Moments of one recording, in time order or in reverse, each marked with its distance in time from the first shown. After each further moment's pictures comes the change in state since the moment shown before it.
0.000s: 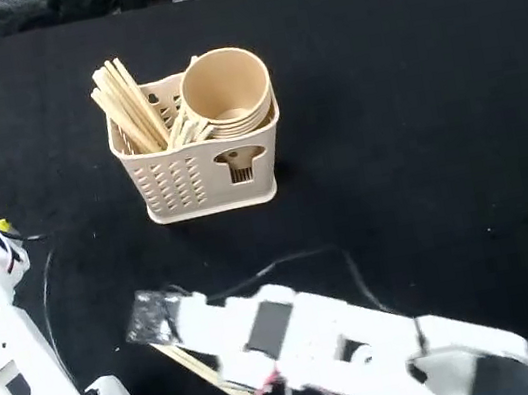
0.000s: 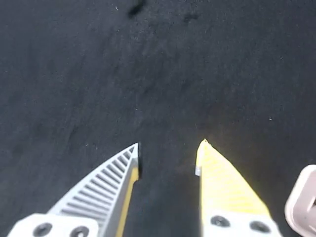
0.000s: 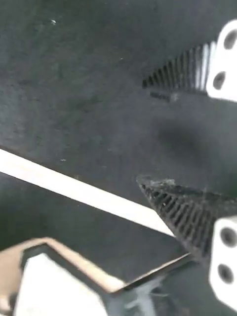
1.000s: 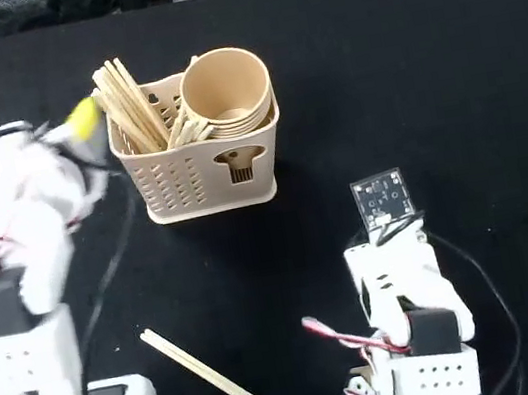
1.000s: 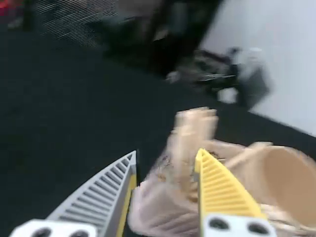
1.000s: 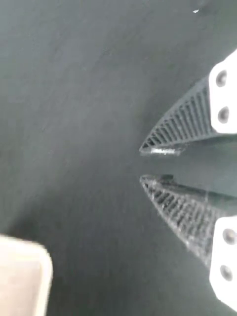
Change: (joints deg) left arm 27.2 -0.1 -31.3 15.5 13.8; right arm 66.9 -70.1 33.1 4.1 8.8
